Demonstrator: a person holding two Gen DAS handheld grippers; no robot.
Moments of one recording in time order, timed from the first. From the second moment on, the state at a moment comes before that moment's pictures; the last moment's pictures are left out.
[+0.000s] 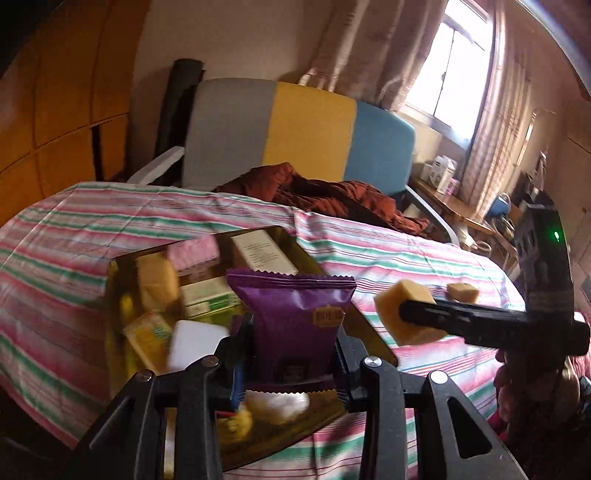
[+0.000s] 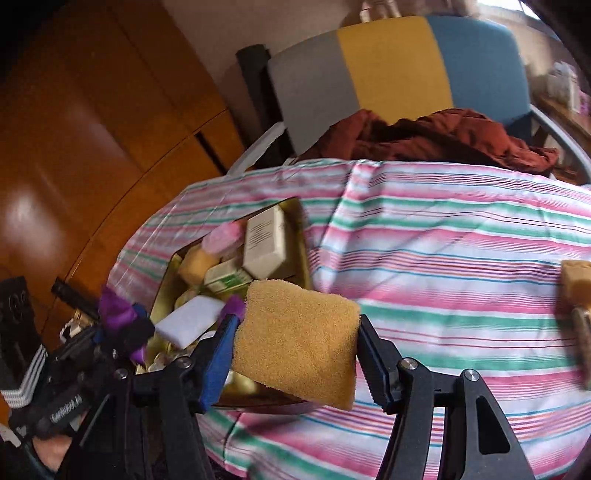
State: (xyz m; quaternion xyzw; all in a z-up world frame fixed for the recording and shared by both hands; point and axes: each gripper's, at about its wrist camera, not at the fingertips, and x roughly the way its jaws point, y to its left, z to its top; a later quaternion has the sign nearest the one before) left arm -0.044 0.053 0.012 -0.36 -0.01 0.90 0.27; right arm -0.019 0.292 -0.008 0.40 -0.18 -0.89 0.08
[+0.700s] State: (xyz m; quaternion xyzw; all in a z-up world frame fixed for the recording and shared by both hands) left arm -0.075 0.051 -0.002 -0.37 0.00 0.91 0.20; right arm -0.040 0.234 -0.037 0.44 -0.11 -0.89 0.08
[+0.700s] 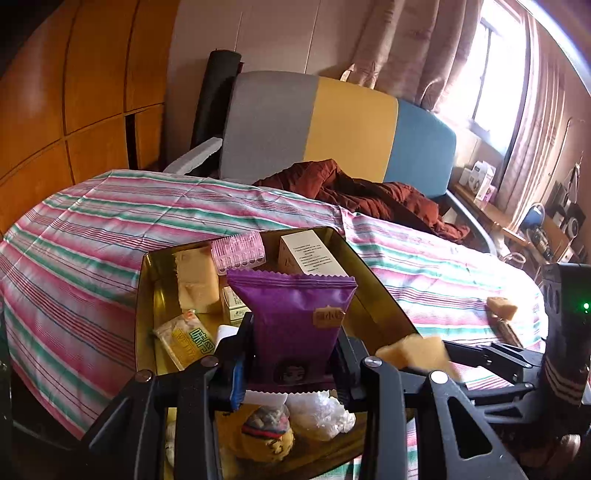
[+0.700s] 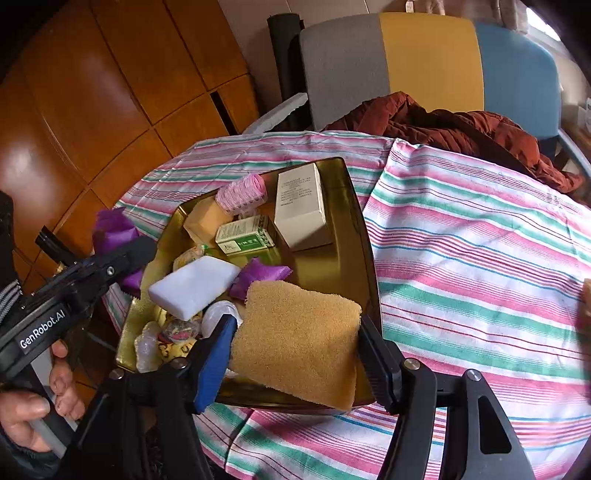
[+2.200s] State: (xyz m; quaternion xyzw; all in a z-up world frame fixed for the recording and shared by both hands) left arm -0.041 0.019 0.018 -0.32 0.00 0.95 0.06; right arm -0.015 0.213 -0.037 0.42 -0.05 -0.91 0.01
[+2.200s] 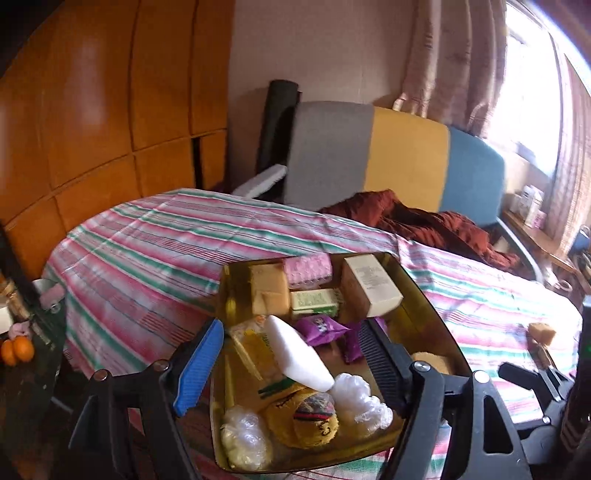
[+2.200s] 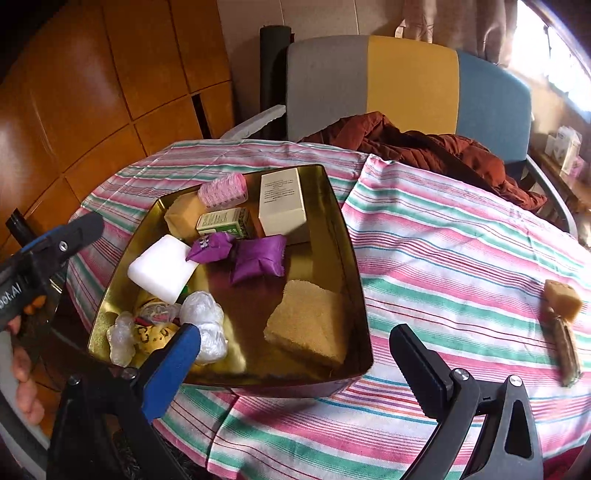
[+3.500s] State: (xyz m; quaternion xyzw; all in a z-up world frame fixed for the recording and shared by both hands) left arm -0.030 0.053 0.007 -0.34 0.04 0.94 0.06; right arm -0.008 0.238 -0.019 0.38 -0.02 -0.92 -0.06
